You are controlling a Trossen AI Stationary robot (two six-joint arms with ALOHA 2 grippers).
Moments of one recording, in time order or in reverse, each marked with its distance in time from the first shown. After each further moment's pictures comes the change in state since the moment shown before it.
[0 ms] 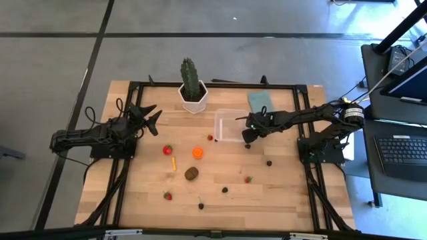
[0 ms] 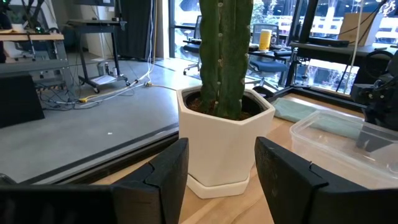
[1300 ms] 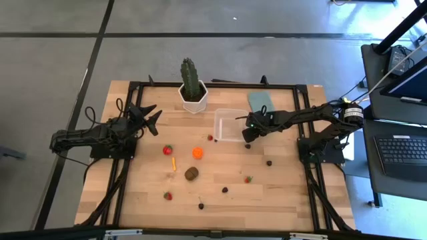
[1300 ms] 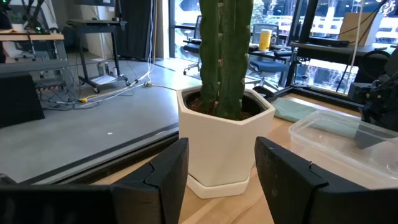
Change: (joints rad) left arm 0.000 0.000 0.000 0.000 0.000 0.000; right arm -0.003 0.001 0.000 0.007 0.025 -0.042
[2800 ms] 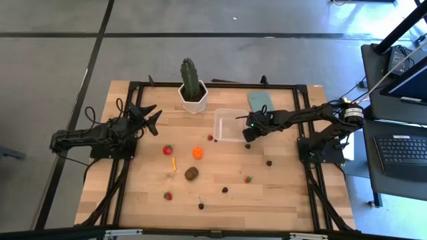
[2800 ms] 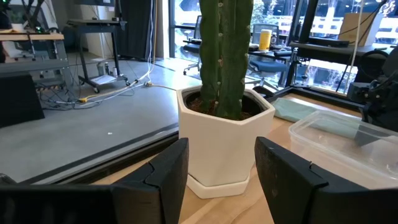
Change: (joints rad) left arm 0.000 0.000 0.000 0.000 0.000 -0.001; right arm 0.001 -0.002 0.001 -0.020 -0.014 -0.003
